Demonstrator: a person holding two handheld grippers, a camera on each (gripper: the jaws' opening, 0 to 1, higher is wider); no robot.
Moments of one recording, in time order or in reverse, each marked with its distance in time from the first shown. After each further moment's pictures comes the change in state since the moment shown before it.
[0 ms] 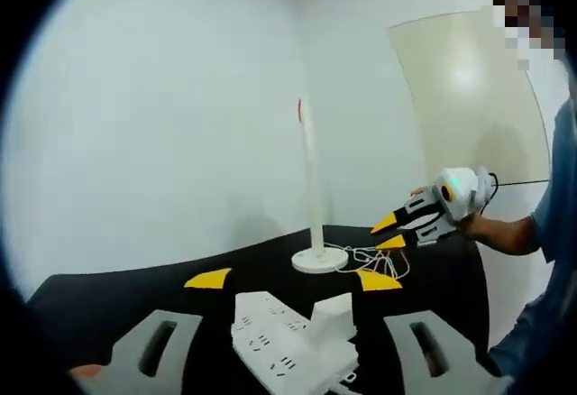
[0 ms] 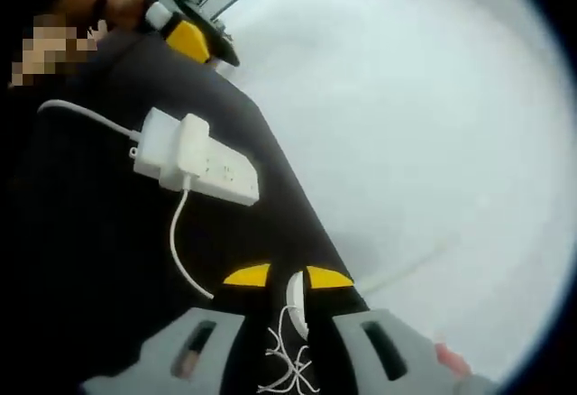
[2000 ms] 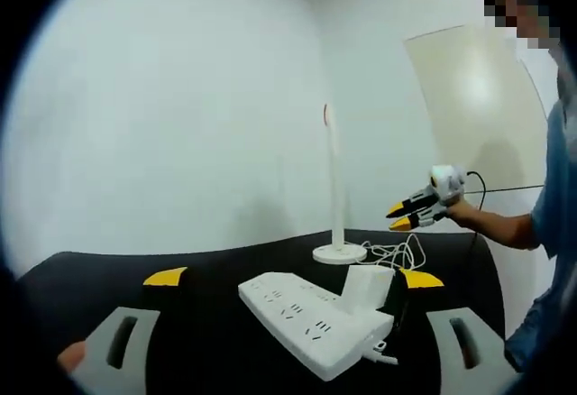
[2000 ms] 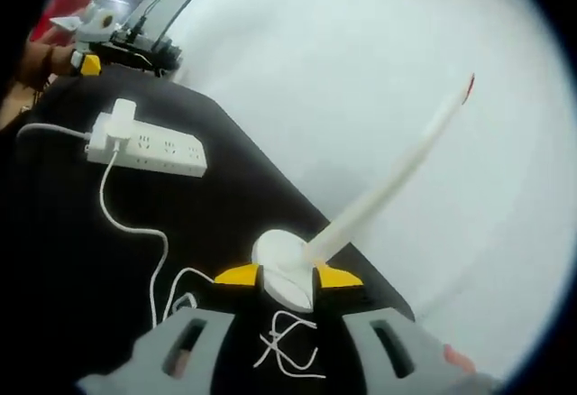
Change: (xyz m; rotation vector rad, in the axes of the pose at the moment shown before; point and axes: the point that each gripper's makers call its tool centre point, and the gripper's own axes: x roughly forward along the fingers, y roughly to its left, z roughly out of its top) left arm -0.030 0.038 -0.037 -0.052 -0.063 0.059; right arm 0.002 -0.049 -0.077 0.259 0.038 -0.026
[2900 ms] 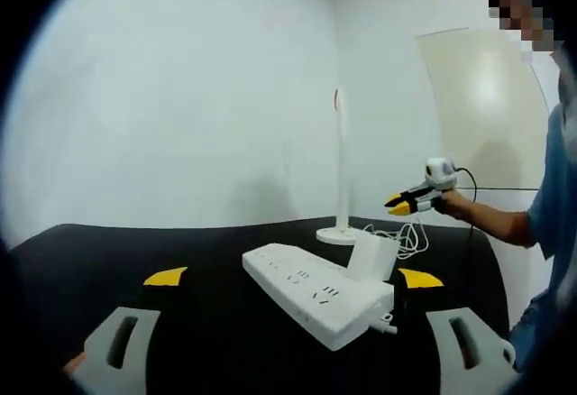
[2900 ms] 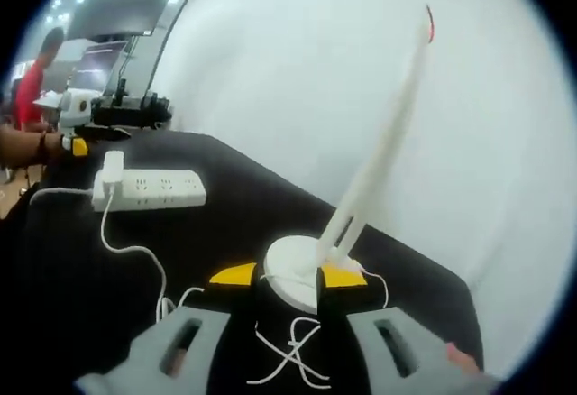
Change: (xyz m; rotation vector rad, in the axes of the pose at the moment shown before) left arm -0.009 0.006 -0.036 -0.060 0.053 0.018; right arm 0.012 -0.011 -0.015 0.297 -0.105 0.134
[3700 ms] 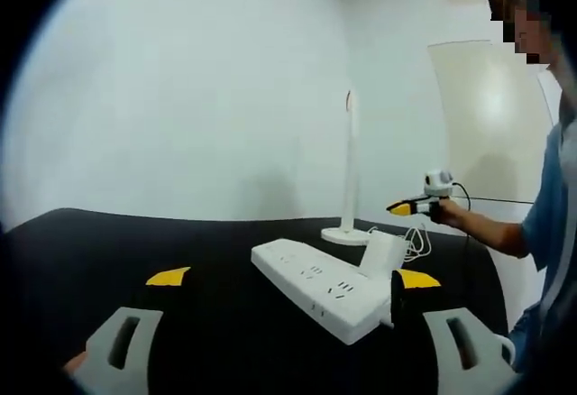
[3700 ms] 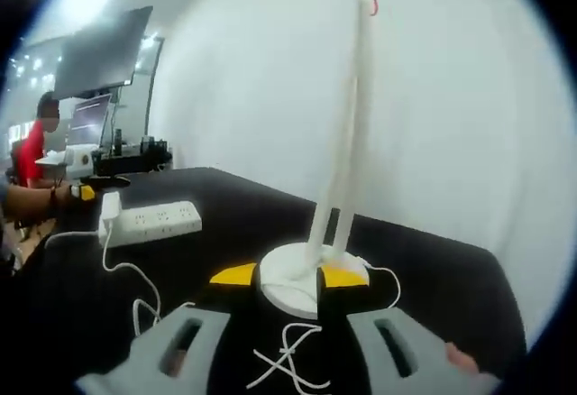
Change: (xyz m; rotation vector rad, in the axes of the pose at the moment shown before) left arm -0.004 0.018 -0.005 -0.065 0.008 0.001; right arm 0.001 -0.026 -0.007 0.217 -0.091 0.066
